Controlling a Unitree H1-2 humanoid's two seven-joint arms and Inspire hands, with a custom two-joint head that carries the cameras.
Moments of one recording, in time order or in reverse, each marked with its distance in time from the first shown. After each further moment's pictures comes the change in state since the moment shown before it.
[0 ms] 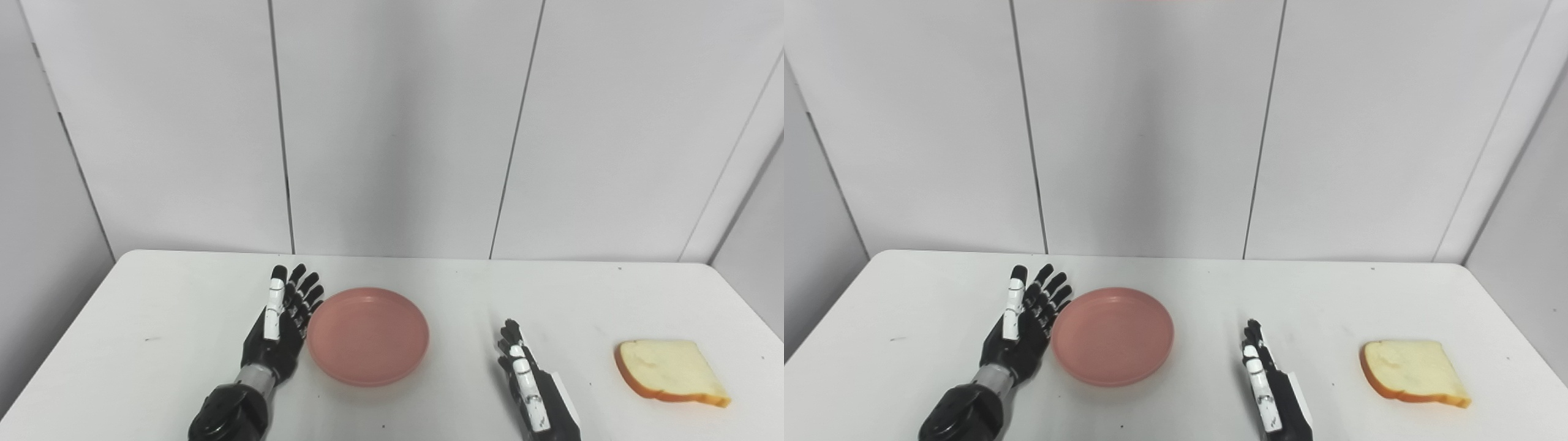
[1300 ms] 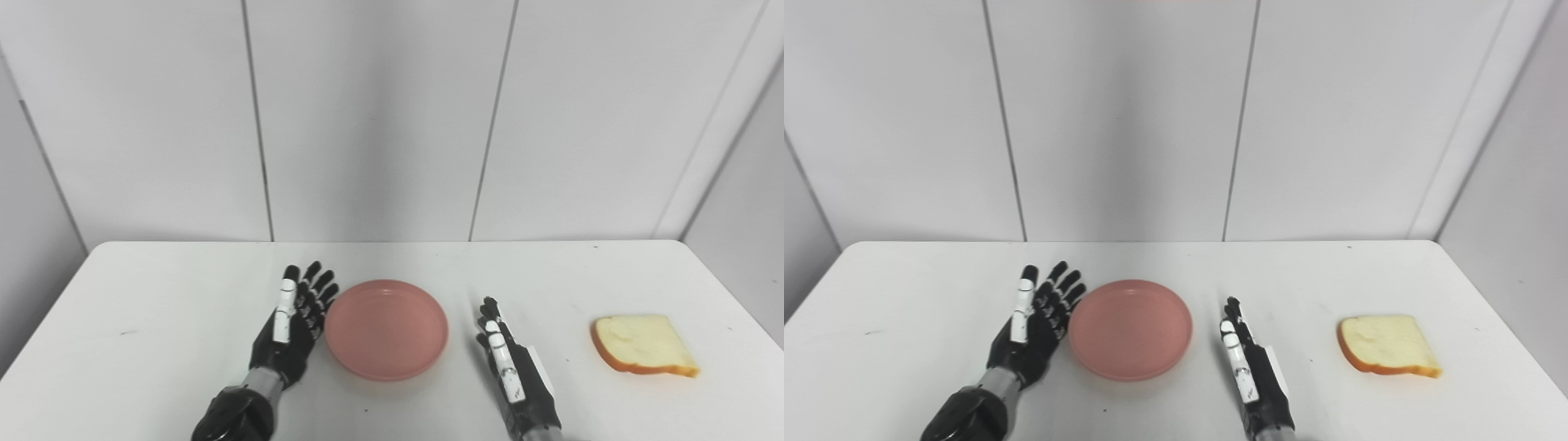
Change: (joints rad) left arm 0.048 -0.045 -0.031 -0.061 0.010 0.021 -0.026; right arm -0.032 -0.026 -0.057 0.007 -0.025 -0.008 -0.035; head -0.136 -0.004
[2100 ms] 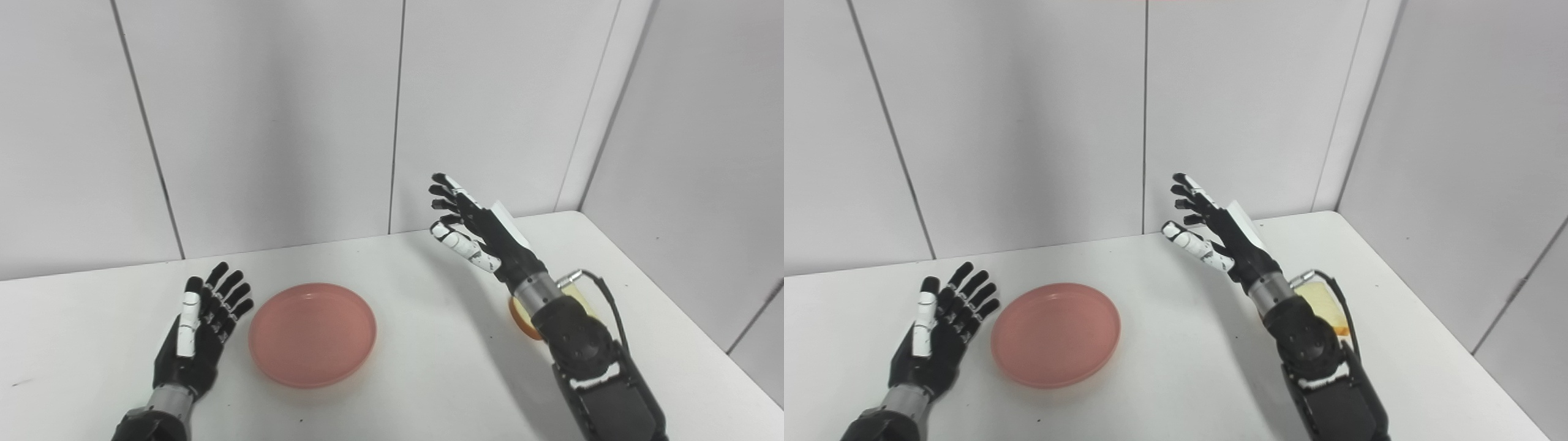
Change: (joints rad) left arm -0.093 0.055 0.049 0.249 -0.005 -0.184 -0.113; right arm -0.280 -0.415 0.047 -0.158 -0.254 0.165 0.171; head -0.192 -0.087
